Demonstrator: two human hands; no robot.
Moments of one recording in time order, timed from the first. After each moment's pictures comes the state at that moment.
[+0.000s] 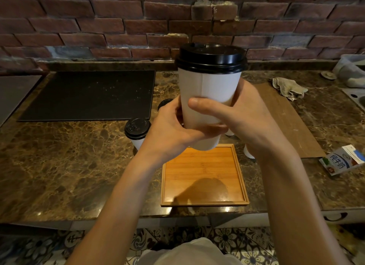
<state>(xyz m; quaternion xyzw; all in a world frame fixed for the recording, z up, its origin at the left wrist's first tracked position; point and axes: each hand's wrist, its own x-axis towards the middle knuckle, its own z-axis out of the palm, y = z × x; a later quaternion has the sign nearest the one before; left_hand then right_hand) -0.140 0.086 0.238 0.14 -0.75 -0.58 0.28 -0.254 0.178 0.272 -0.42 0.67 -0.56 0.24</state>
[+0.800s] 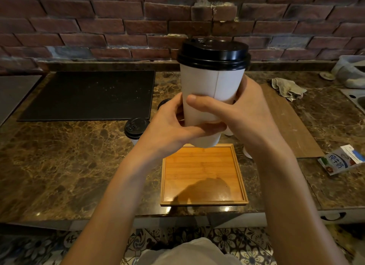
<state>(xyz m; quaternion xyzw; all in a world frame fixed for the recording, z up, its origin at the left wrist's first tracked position) -0.135 0.080 0.237 0.11 -0.75 -0.60 0.26 -0.250 0.181 0.273 -0.41 0.68 -0.57 0.19</state>
